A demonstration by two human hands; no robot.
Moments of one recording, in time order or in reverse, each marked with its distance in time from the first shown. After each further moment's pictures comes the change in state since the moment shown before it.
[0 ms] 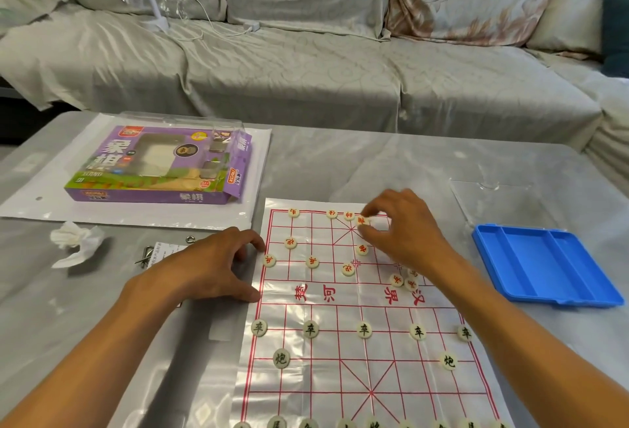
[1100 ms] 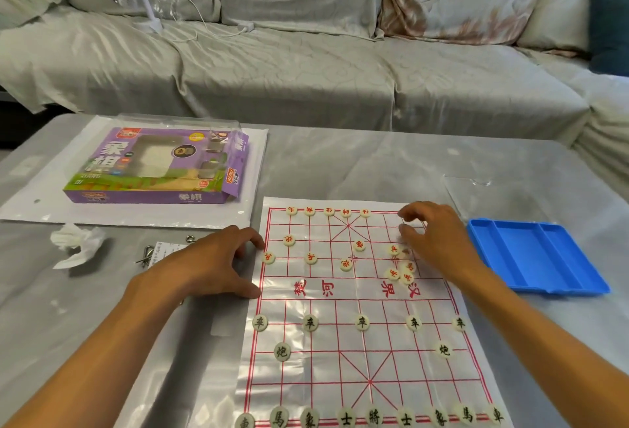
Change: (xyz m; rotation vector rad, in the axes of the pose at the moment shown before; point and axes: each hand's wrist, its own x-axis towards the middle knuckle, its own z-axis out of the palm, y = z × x) left_hand 0.000 -0.001 0.001 -0.009 0.002 0.006; right_hand -0.026 0.042 -0.006 0.098 0.052 0.226
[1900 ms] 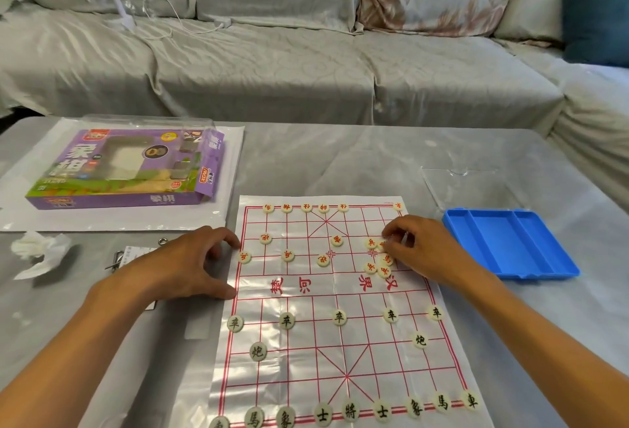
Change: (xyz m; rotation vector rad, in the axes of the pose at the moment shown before) left_hand 0.001 0.004 0.000 -0.002 -0.022 -0.020; right_hand -0.014 0.031 -0.010 0.020 -0.255 -0.046
